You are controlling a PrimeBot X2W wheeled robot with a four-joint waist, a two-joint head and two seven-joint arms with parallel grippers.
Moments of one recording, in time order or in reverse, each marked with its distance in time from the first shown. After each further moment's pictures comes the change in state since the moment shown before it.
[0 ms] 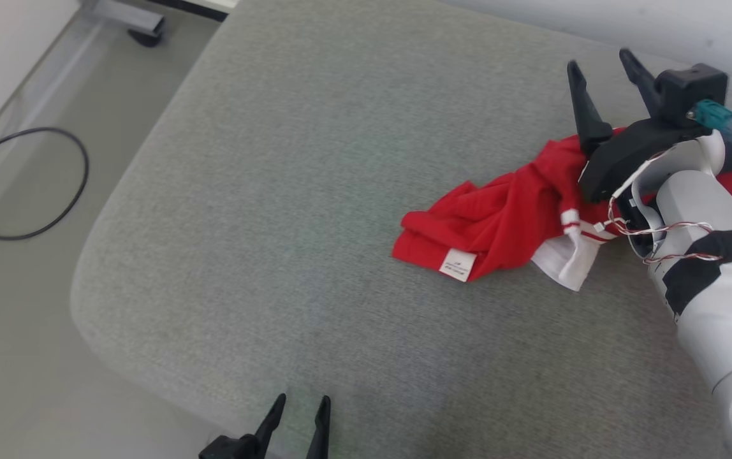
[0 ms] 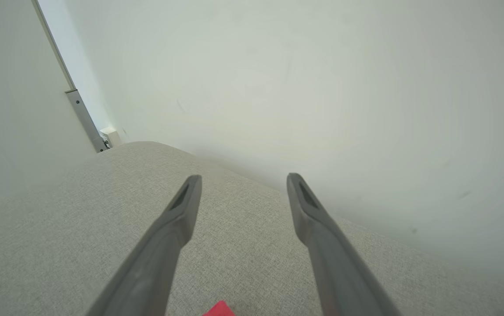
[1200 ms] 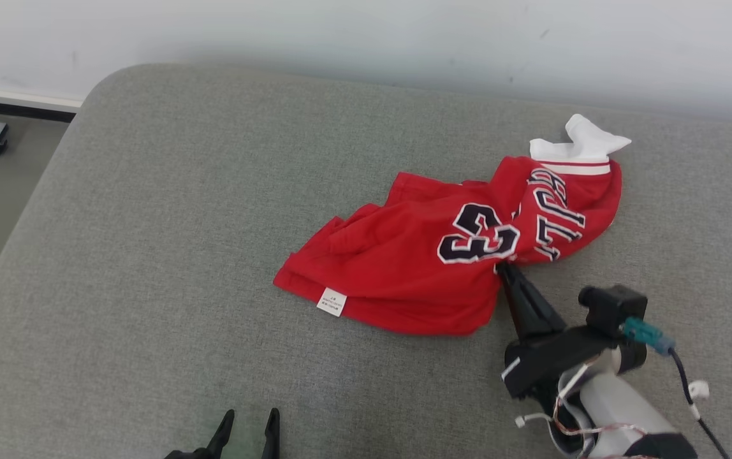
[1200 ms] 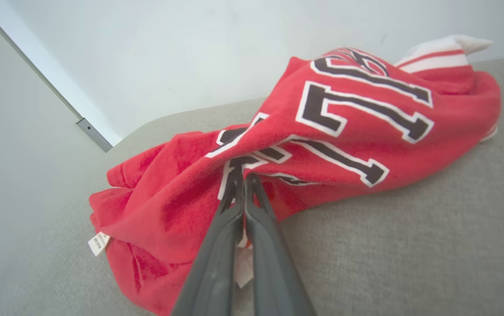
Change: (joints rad) left arm 0.039 0.000 0.183 0.044 0.098 -0.051 0.000; right arm 0.629 0.102 -0.022 -0.454 0.241 0.000 -0.001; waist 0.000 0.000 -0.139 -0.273
